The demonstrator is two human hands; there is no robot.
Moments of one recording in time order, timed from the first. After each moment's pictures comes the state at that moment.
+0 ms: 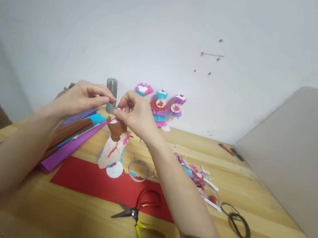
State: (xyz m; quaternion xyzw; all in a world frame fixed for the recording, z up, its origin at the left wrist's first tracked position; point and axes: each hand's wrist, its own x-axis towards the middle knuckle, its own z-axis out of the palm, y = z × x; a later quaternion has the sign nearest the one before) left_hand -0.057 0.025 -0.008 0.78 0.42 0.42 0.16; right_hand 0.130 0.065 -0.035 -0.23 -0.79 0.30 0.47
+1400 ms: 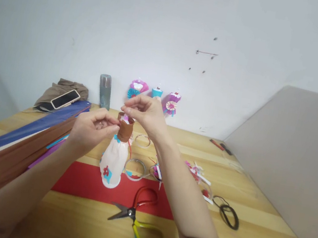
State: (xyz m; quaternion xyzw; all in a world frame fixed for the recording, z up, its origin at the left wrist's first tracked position) left_hand -0.005 0.011 -0.083 0.67 0.43 0.57 0.21; right_hand 0.152 0.075 -0.044 -0.23 -0.69 0.47 0.51
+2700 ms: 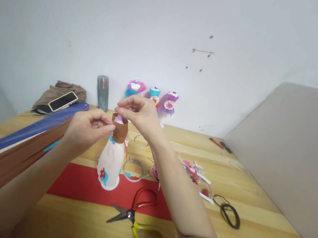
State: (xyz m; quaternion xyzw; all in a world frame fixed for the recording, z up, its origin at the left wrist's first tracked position) left_hand -0.002 0.009 -0.068 0.65 0.49 0.54 0.21; right_hand 0.149 0.075 -0.046 -0.23 -0.69 0.45 0.51
